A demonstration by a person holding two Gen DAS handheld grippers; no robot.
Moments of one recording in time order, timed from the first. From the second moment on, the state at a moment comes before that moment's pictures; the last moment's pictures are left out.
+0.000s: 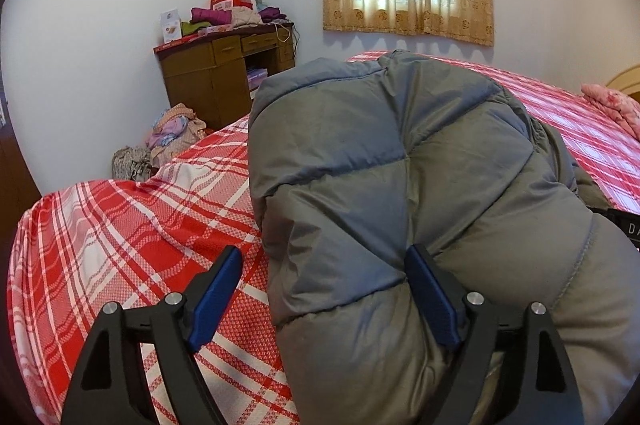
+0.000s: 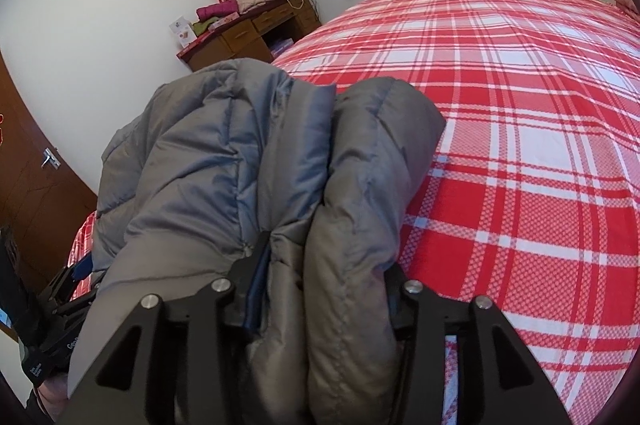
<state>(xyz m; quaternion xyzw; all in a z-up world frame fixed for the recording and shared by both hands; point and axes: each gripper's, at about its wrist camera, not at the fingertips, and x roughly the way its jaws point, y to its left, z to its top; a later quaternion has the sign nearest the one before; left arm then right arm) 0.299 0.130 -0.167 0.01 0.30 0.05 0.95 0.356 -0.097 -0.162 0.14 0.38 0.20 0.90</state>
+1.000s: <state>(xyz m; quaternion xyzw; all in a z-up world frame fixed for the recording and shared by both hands) 0.127 0.142 -0.010 0.00 0.18 0.08 0.98 0.173 -0.075 0.008 0.04 0.21 0.13 0.97</state>
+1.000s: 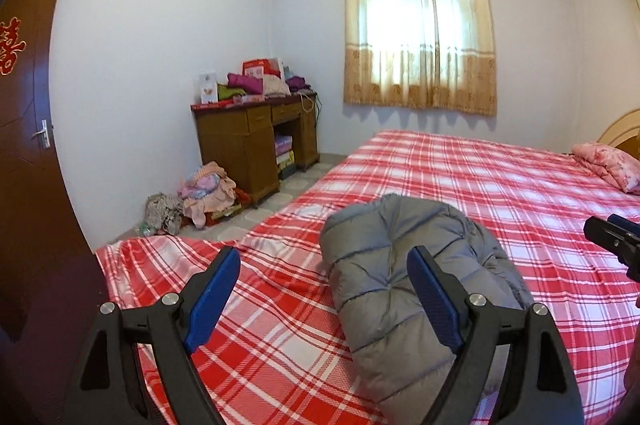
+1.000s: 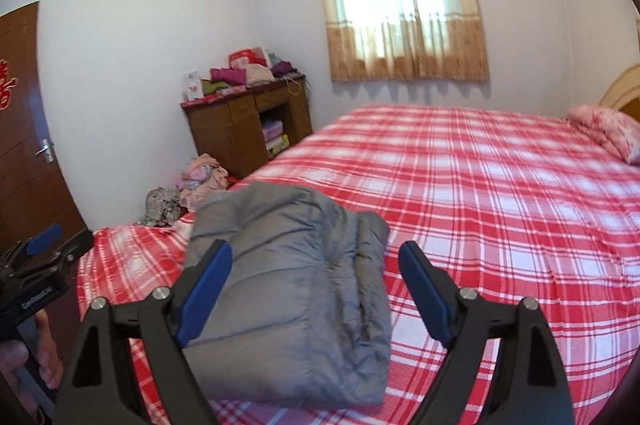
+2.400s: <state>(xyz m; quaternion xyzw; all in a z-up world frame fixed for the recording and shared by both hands) 0.115 0.142 0.002 0.00 0.17 0.07 0.98 0.149 -0.071 0.003 0.04 0.20 0.15 0.97</state>
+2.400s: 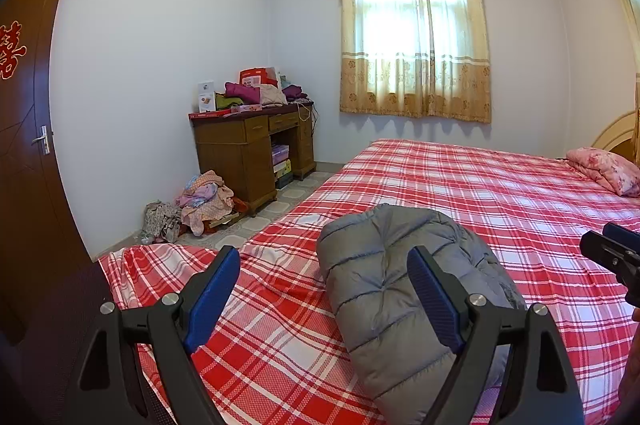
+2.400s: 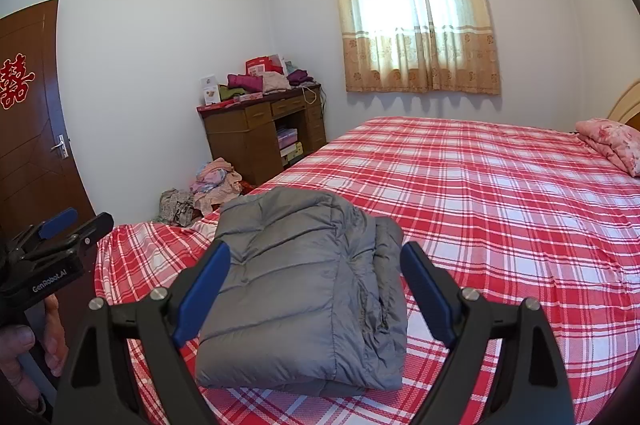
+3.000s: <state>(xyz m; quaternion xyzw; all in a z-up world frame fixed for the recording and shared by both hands) 0.116 0.139 0.000 0.00 0.17 0.07 0.98 0.147 -0.070 0.005 0.04 0.20 0.15 0.97</state>
